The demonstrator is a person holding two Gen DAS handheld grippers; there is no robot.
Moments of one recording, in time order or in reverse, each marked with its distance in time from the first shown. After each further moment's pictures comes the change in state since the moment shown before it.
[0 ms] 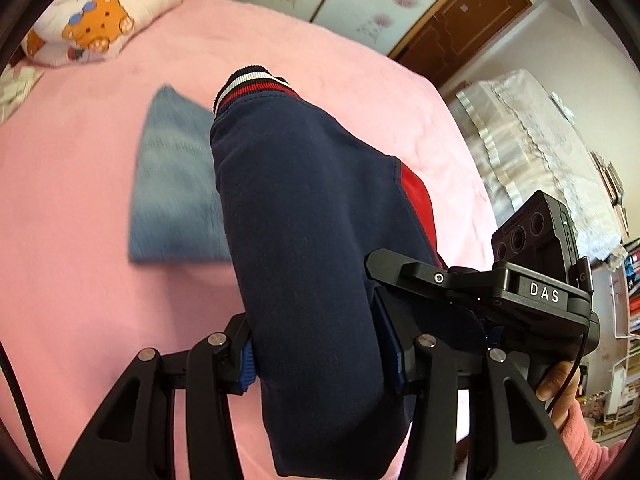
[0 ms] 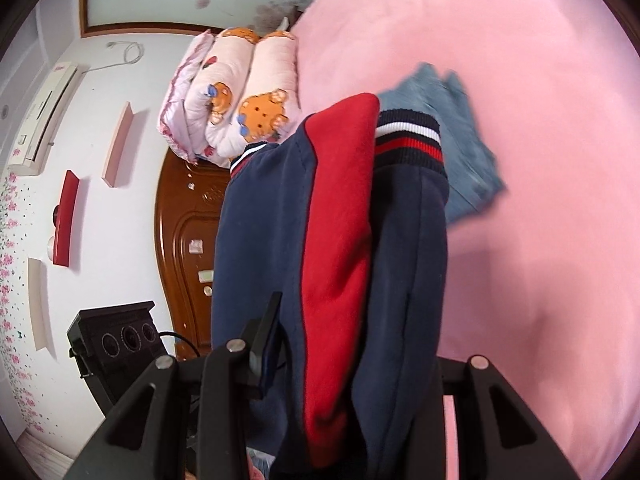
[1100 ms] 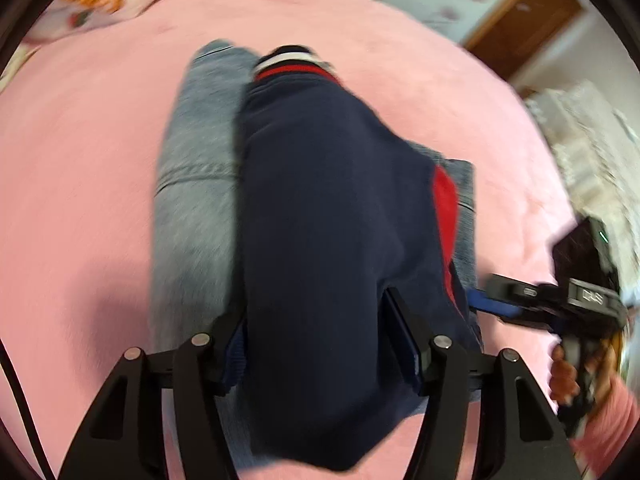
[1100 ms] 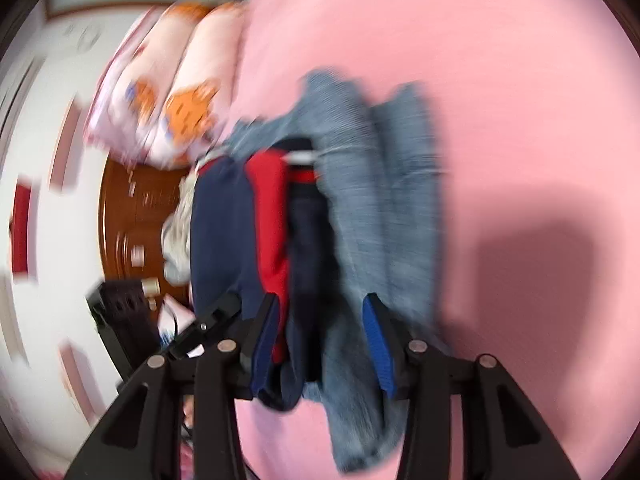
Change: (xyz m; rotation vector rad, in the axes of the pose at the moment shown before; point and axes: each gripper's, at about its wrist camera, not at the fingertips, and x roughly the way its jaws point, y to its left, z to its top) left arm 0.231 0.161 0.115 -0.095 0.036 0.177; right arm 0.138 -0.171 0.169 0.019 0.102 -0.077
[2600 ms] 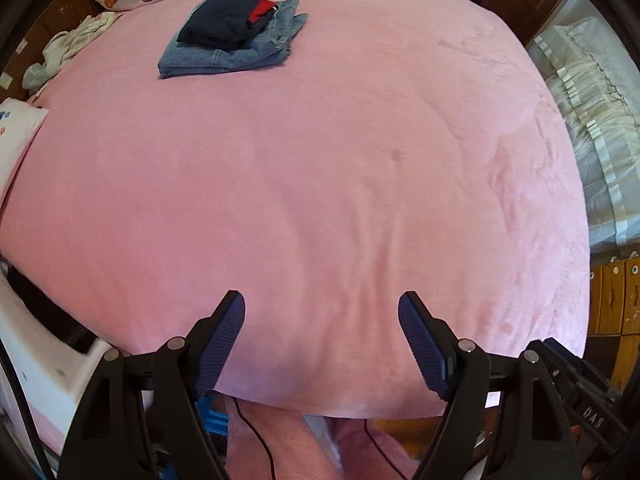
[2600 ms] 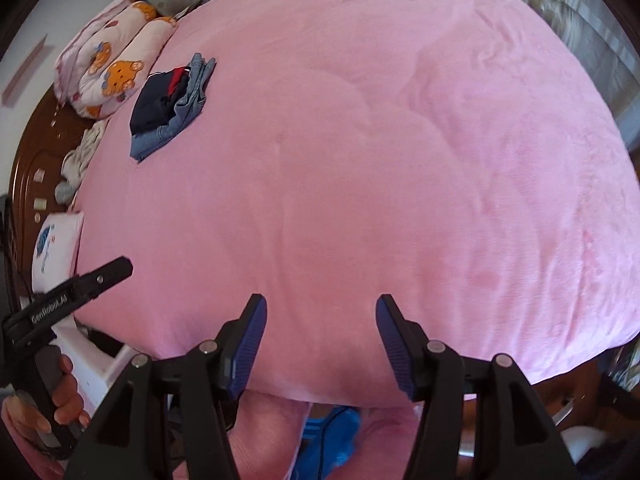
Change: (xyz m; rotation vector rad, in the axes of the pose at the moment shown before) left arm -0.192 -0.324 -0.452 -0.030 0.077 0.218; right arm -0.407 -0.073 -0.485 -0.149 -0.165 -0.646
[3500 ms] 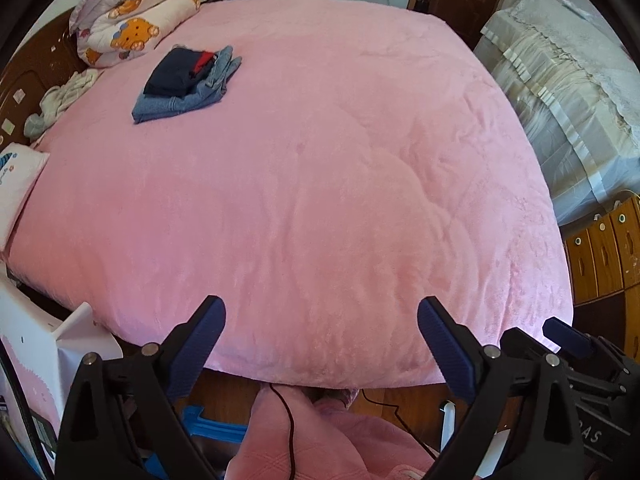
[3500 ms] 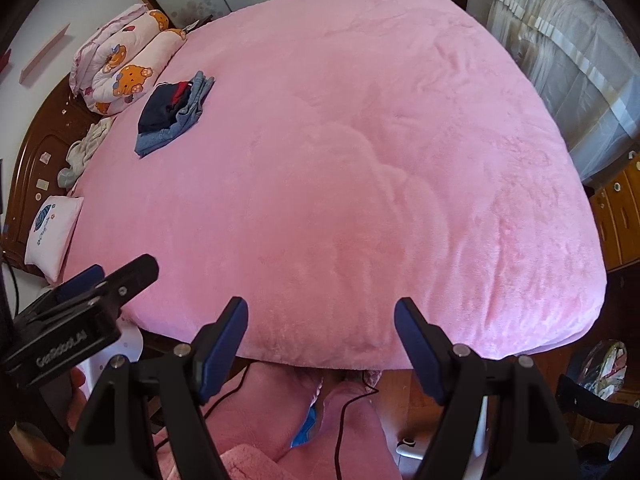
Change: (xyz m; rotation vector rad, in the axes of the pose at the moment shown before) left arm -0.079 -0.121 -0.113 0.155 -0.153 0.006; right arm -0.098 -0.061 -0.069 -0.050 -0.097 -0.062
